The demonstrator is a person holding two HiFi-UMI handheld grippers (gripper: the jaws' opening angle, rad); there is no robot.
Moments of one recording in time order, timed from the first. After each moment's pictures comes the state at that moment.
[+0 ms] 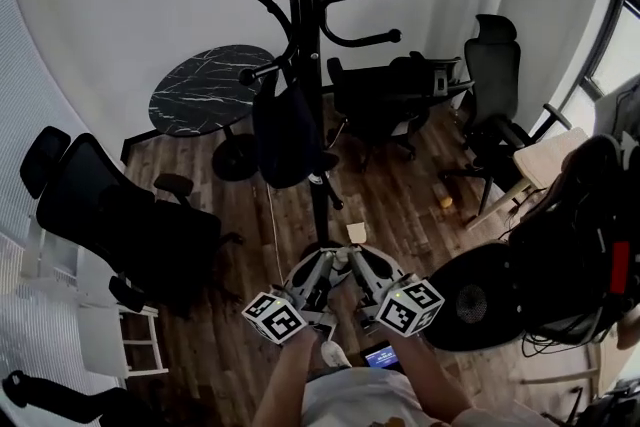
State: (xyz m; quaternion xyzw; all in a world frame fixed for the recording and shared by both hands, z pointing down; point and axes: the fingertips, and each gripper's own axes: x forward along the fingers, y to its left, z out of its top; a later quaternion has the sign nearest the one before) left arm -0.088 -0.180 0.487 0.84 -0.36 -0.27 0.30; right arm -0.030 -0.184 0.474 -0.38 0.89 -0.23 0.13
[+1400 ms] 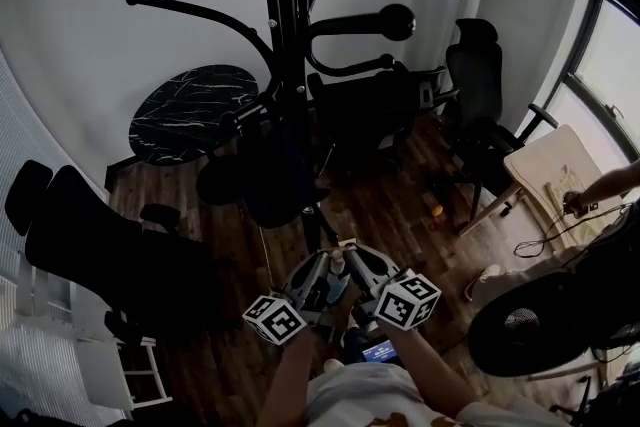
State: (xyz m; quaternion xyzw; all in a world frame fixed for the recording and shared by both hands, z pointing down) left arm -0.086 -0.251 0.487 0.84 -0.34 -0.27 0.32; right arm -0.031 -0.254 0.475 -0.40 0.87 -0.24 0.13
